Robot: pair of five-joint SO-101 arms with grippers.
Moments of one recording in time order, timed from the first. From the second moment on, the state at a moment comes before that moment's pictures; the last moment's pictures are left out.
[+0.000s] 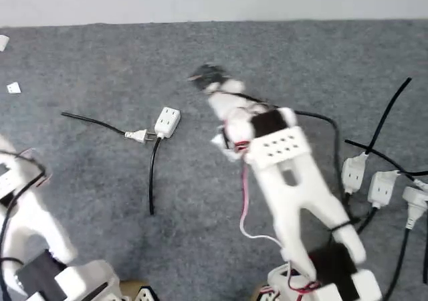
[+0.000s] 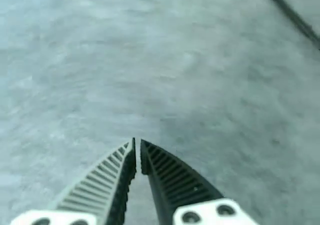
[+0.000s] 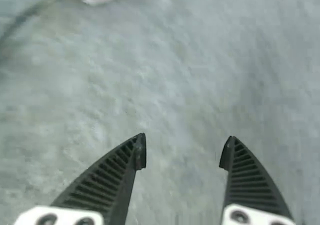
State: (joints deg) left arm -46.5 -8.7 39.6 47.8 3.8; right arm -26.2 -8.9 13.9 66.6 24.0
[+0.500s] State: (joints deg) left arm -57.8 -8.7 42.3 43.6 10.2; right arm -42.2 16.7 -6.6 60.7 28.2
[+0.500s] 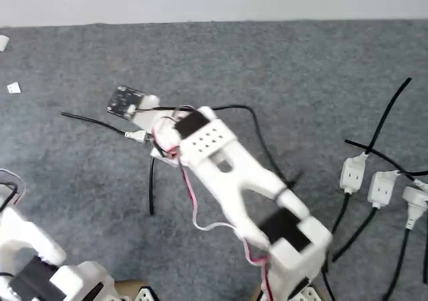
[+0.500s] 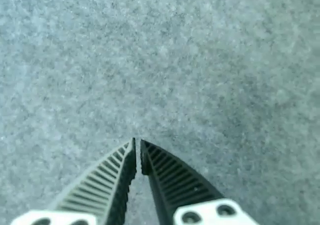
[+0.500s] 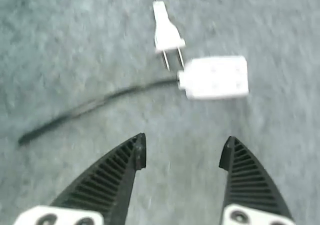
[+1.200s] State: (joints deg) left arm -65.8 -8.7 45.1 35.9 22.7; right arm -45.6 72.7 -75.4 62.2 28.3
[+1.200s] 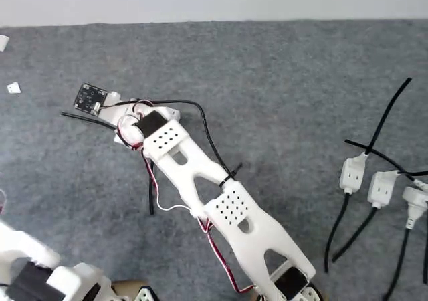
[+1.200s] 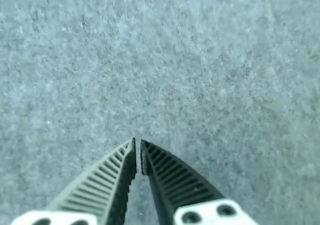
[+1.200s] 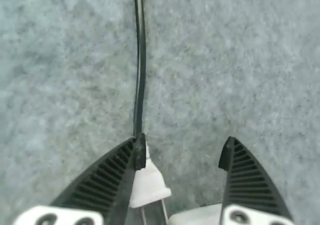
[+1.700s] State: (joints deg) left arm -65.0 -8.7 45.1 35.9 22.7; right arm -45.3 80.1 -81.5 61.9 28.6
